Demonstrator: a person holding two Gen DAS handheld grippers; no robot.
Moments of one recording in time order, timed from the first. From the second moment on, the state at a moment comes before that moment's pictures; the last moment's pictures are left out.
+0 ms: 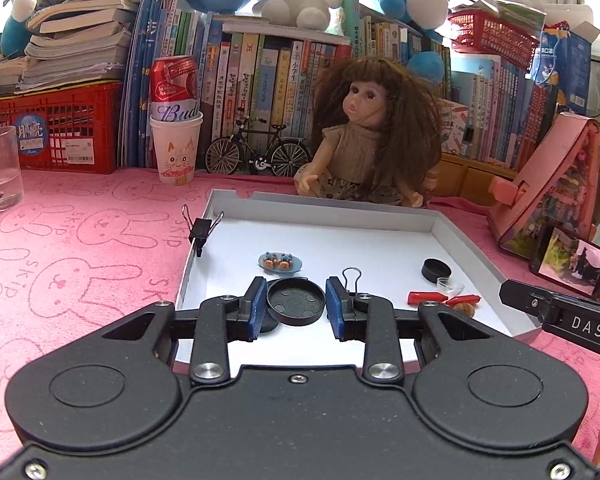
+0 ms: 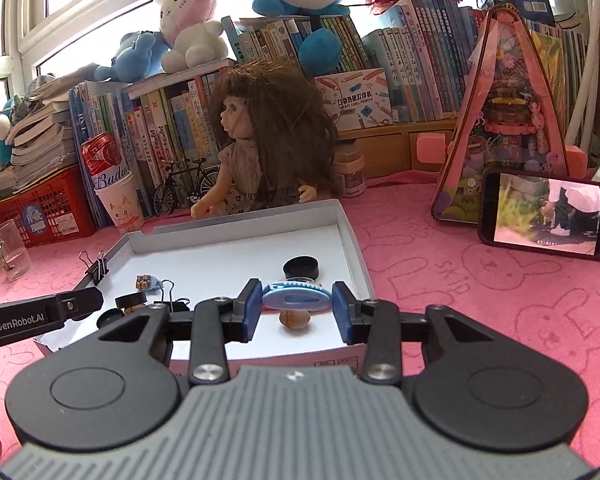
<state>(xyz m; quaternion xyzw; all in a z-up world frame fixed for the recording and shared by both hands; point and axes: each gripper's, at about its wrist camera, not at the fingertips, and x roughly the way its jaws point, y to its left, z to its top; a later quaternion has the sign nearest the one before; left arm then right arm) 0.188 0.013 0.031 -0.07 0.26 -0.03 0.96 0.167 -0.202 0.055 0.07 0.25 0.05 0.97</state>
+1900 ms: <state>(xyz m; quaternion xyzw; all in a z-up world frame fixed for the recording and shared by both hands) 0.226 -0.001 0.001 -0.05 0.30 -0.01 0.95 0.205 -0.177 0.035 0.06 0.29 0.04 0.96</state>
